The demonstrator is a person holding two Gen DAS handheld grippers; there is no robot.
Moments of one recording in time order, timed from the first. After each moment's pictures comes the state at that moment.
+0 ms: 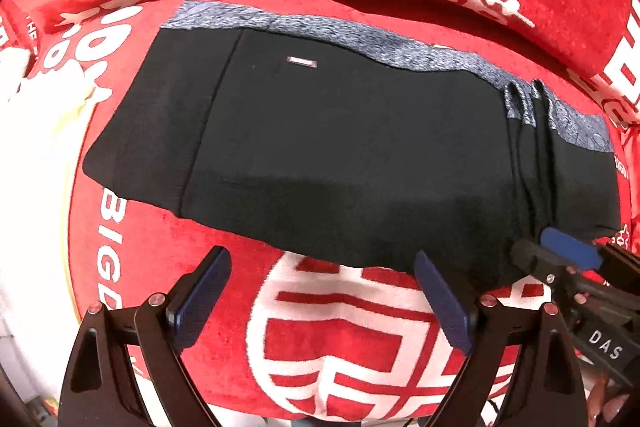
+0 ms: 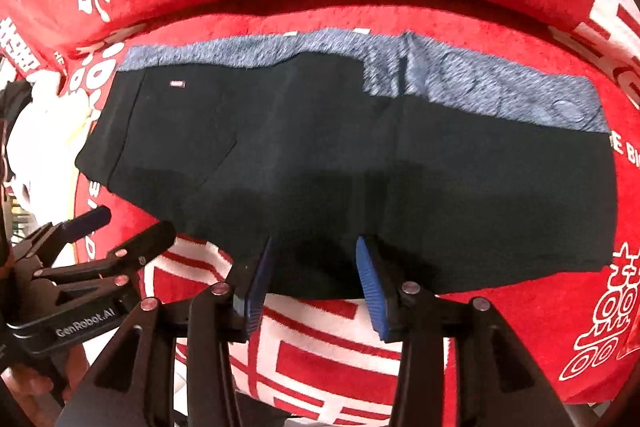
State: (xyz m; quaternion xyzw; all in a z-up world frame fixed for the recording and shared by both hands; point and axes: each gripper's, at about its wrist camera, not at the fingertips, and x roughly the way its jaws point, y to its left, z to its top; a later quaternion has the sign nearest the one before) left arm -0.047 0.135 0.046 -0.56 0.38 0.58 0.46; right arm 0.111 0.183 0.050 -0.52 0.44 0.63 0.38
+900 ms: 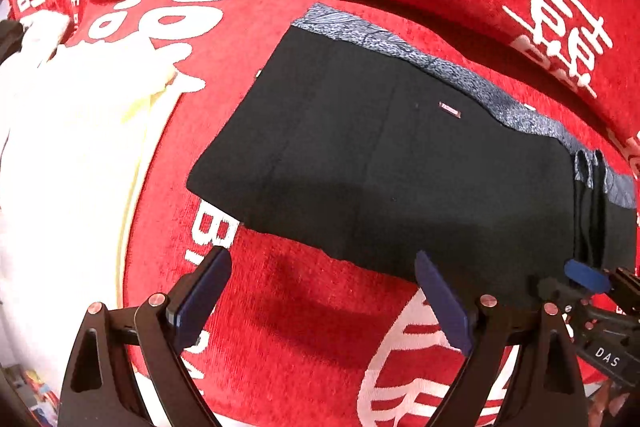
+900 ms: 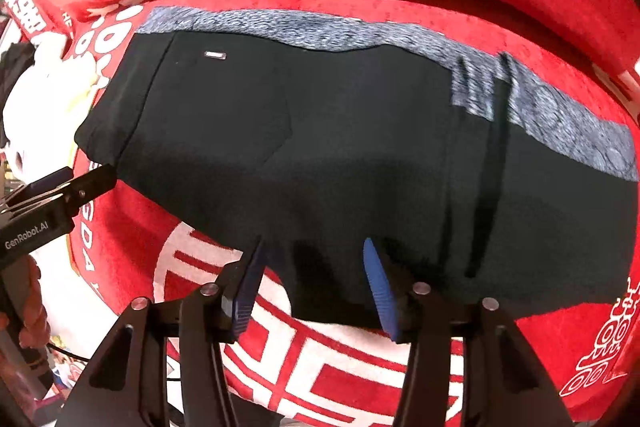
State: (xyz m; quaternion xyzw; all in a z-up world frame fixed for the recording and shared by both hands) left arm -0.150 0.119 0.036 -0.56 0.34 0.62 0.42; right arm 0.045 0.181 0.028 -0.57 0.40 0.63 0.34
